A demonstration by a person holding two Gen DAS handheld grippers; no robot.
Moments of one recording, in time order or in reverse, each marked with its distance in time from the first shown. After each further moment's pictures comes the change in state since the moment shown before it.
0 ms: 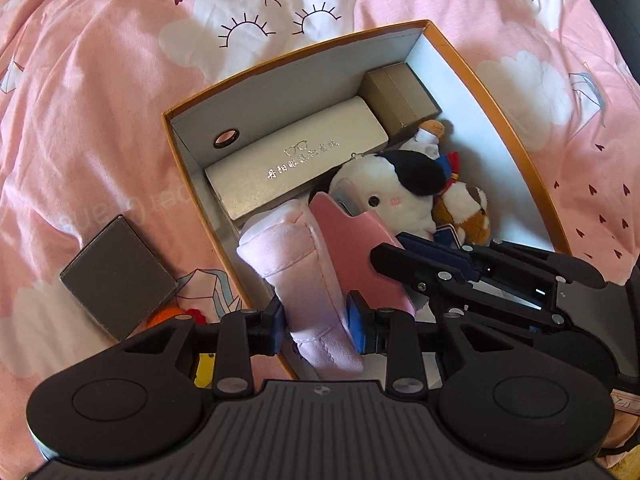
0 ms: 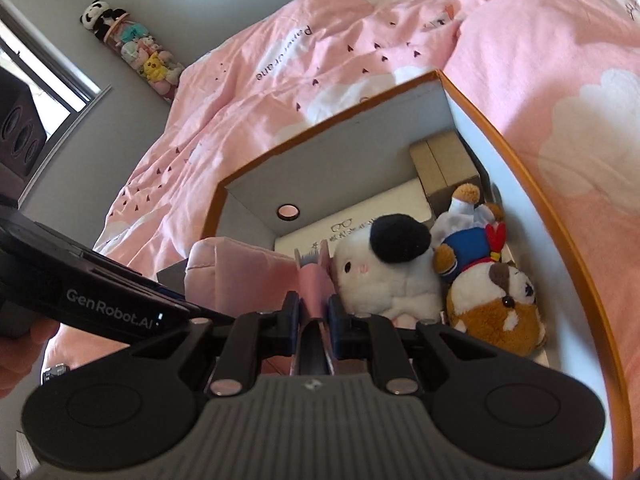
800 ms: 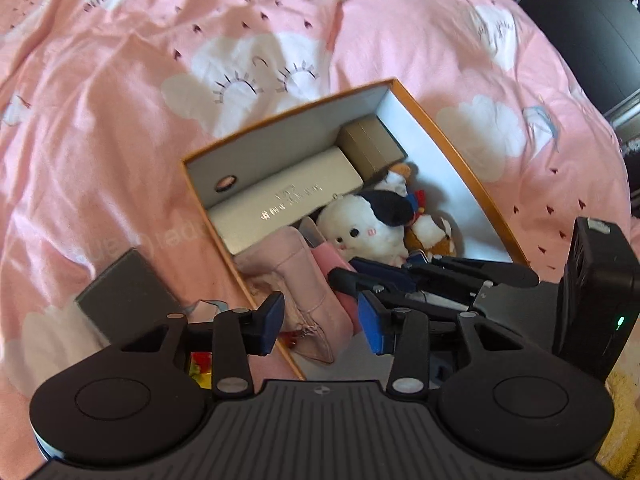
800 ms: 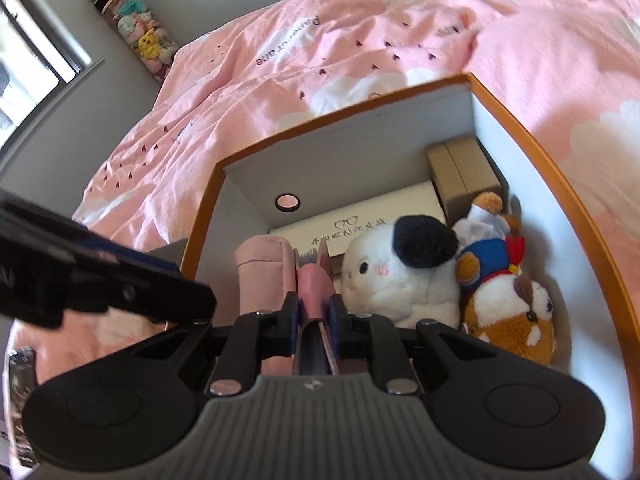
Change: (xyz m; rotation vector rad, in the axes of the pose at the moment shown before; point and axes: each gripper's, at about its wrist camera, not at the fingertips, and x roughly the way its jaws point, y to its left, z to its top) left arm -0.044 0.014 -0.022 0.038 -0.190 -0.078; right arm 0.019 0.036 -0.007 -0.134 0.006 -0.106
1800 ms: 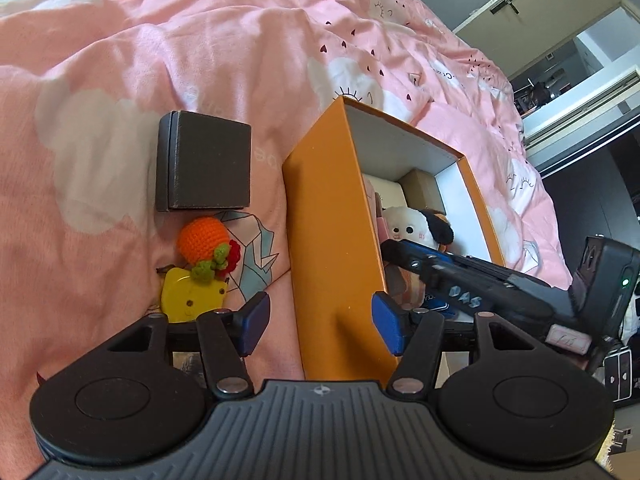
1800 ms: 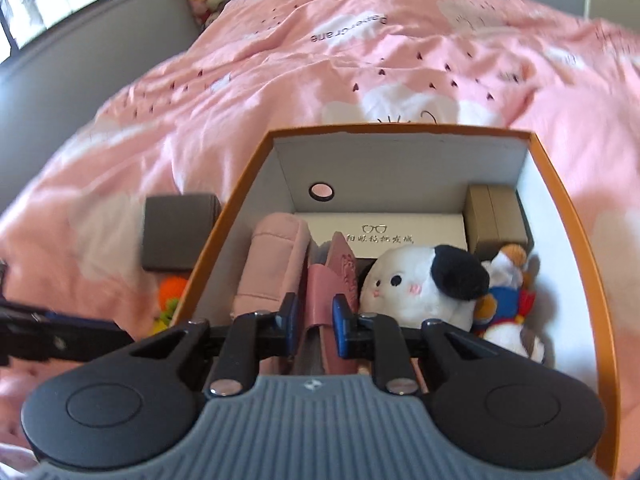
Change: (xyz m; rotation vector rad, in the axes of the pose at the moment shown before) left arm 0.001 0.082 -0.137 -0.510 -0.294 -0.198; right arm 0.001 0.027 0.006 -0.230 0.047 -0.030
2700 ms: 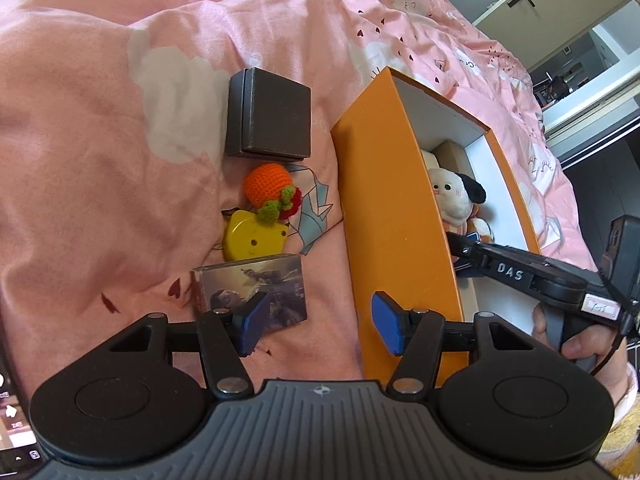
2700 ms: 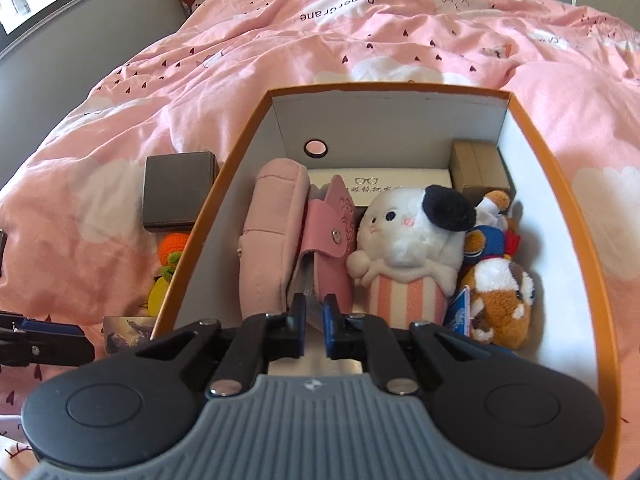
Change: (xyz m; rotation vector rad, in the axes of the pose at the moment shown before) left arm -0.028 0.026 -0.045 0.009 0.011 0.081; right arm -0.017 0.019 -0.032 -0.019 0.045 -0.084
